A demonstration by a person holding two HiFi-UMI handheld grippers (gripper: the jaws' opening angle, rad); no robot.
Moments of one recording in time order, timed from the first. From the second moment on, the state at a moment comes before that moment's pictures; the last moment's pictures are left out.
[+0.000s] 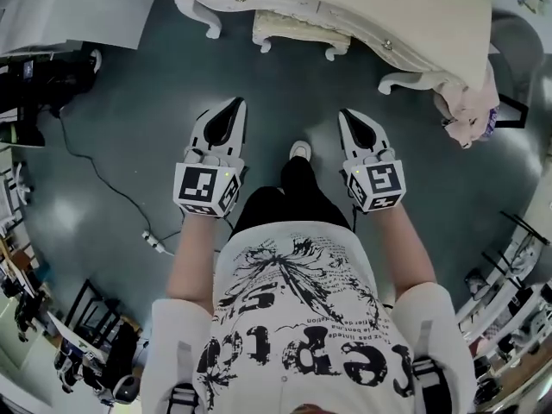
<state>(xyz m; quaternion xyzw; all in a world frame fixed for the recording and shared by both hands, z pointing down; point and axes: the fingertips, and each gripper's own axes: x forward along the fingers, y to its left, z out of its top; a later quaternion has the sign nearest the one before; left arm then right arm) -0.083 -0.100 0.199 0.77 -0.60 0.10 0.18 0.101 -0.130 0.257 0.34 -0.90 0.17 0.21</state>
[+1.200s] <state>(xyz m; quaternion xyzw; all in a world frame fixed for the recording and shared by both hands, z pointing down) -0.099 -0.206 0.613 0.81 -0.53 0.11 0.21 0.120 -0.297 0.695 0.53 -0.80 0.17 0.22</state>
